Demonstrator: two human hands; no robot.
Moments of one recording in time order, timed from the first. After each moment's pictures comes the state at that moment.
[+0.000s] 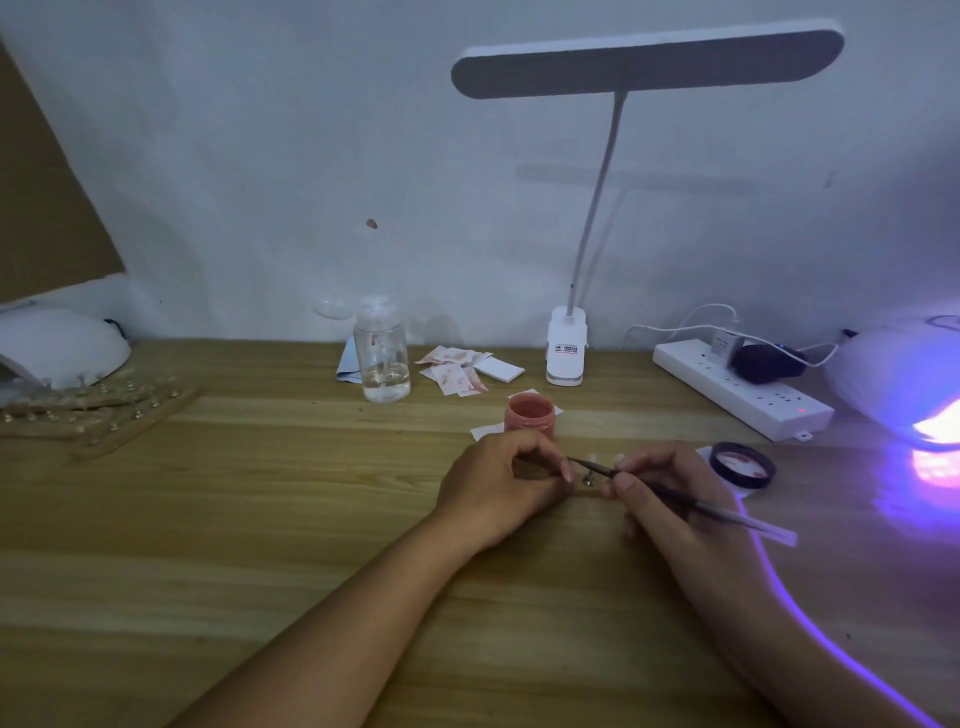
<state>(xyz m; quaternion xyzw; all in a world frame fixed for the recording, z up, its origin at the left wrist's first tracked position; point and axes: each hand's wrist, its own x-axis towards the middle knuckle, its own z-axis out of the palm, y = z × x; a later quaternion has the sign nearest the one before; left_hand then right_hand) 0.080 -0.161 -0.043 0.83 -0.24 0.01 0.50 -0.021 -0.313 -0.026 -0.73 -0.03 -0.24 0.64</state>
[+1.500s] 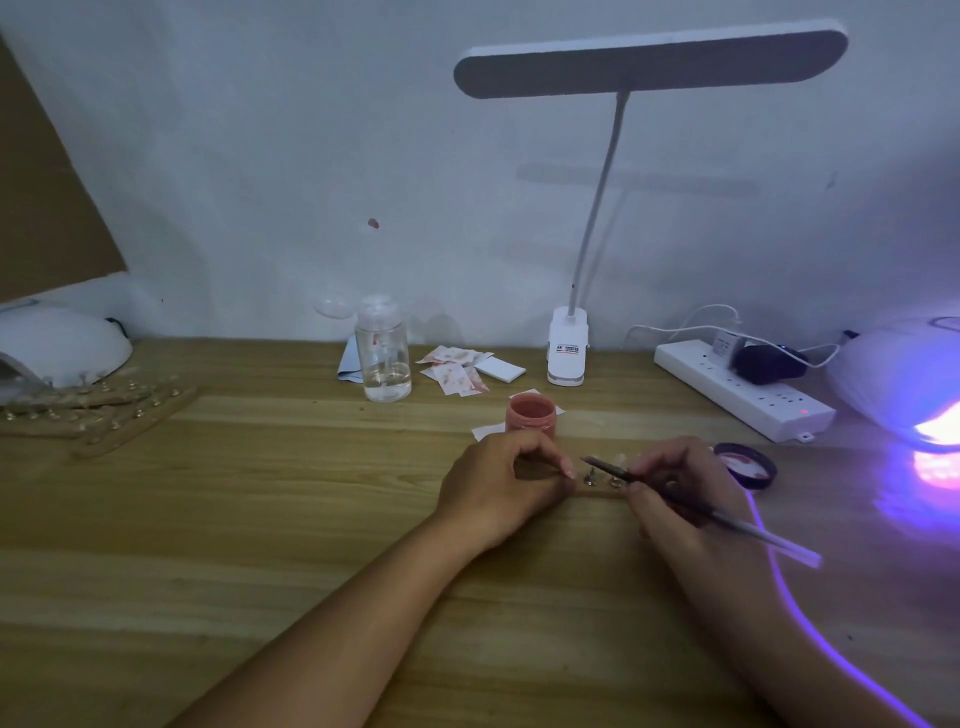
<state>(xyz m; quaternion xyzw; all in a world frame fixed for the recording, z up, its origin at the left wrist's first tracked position) 0.081 -0.160 -0.043 0.84 -0.23 0.02 0.49 -0.022 -0.314 -0.027 -0.76 -0.03 -0.29 0.59</state>
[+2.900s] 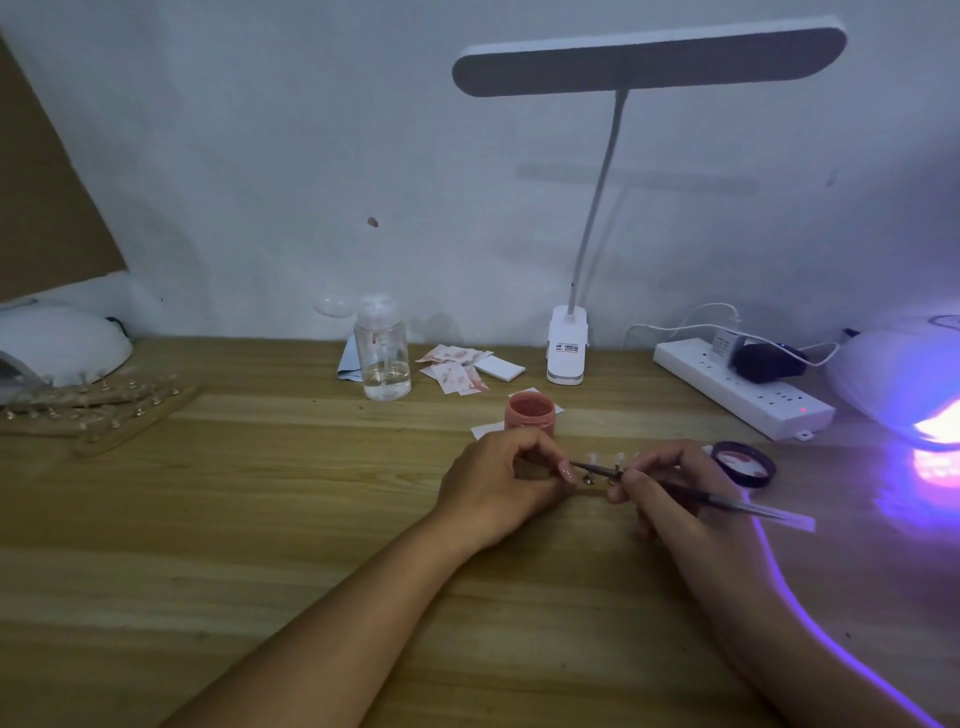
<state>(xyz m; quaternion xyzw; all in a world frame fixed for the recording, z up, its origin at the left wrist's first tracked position) 0.080 -0.160 -0.042 0.82 -0.24 0.01 0.51 -0.020 -0.314 -0.026 -0.72 -0.02 -0.25 0.64</state>
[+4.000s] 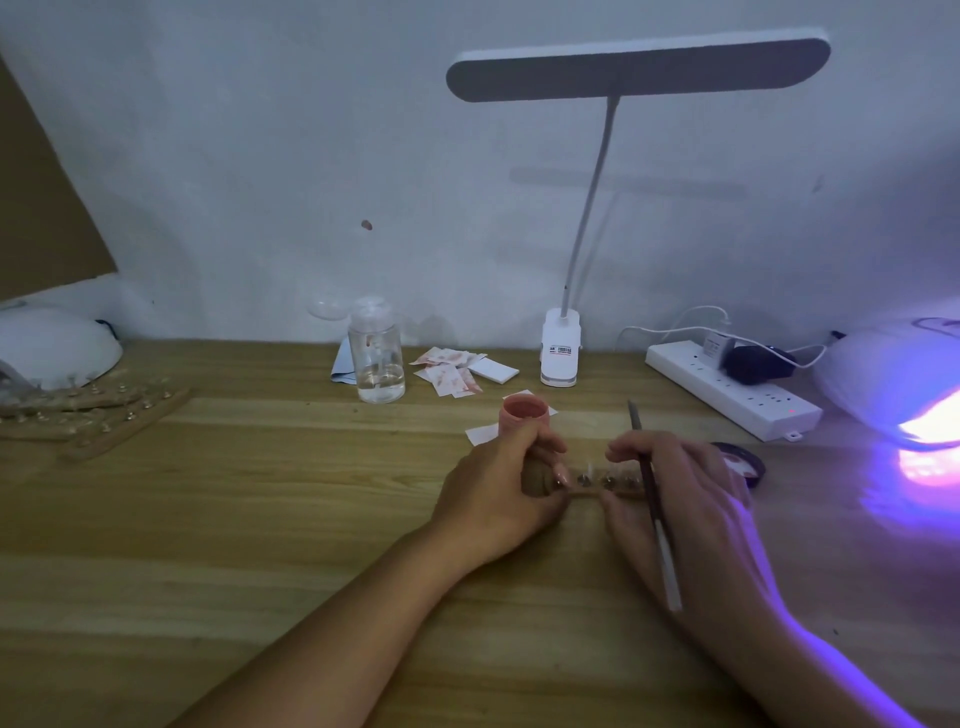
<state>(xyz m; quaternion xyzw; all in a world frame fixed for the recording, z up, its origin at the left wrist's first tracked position) 0.071 -0.161 -0.042 0.86 -0.28 0.08 0.42 -0.027 -0.320 -0.025 -0.91 -0.06 -0.35 0.20</state>
